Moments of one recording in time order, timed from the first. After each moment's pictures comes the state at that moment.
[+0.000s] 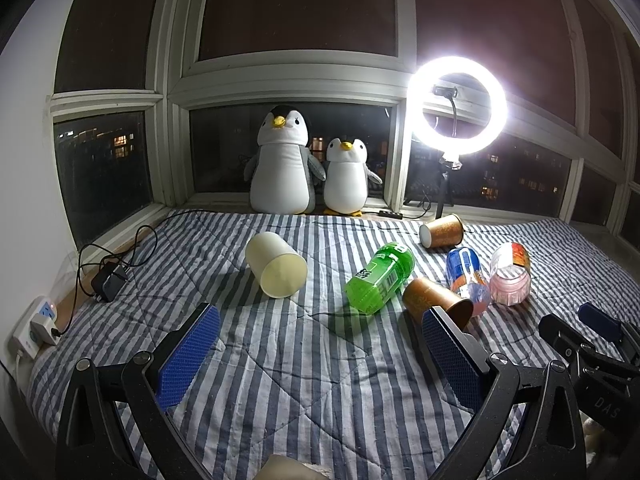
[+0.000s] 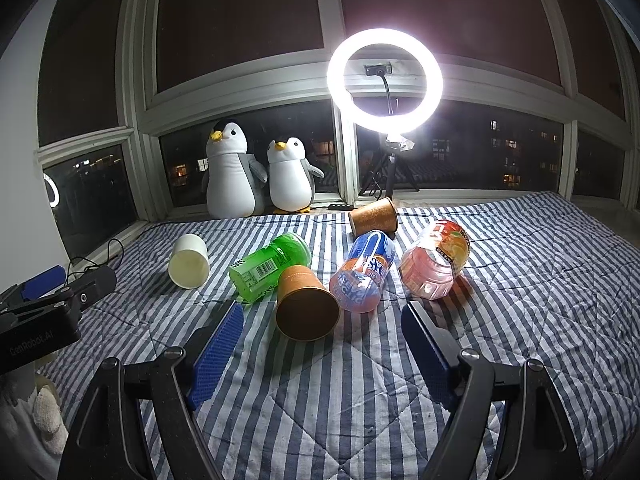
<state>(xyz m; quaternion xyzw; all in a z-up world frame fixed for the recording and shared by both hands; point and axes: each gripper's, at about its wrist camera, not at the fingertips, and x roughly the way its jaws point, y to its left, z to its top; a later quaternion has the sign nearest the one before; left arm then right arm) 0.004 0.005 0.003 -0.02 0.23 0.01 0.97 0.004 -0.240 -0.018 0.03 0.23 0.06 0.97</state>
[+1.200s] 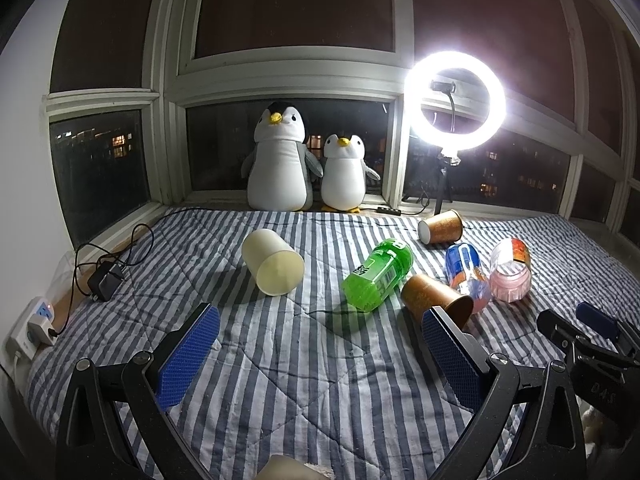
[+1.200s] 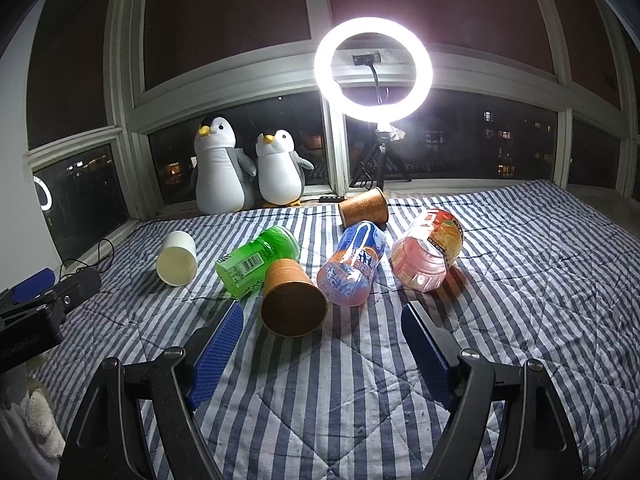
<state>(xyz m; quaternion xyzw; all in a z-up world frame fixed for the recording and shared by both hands) 0.007 0.002 -0.001 -0.02 0.23 0.00 0.97 0.014 -0.253 -0.029 0.04 0.25 0.05 0.97</state>
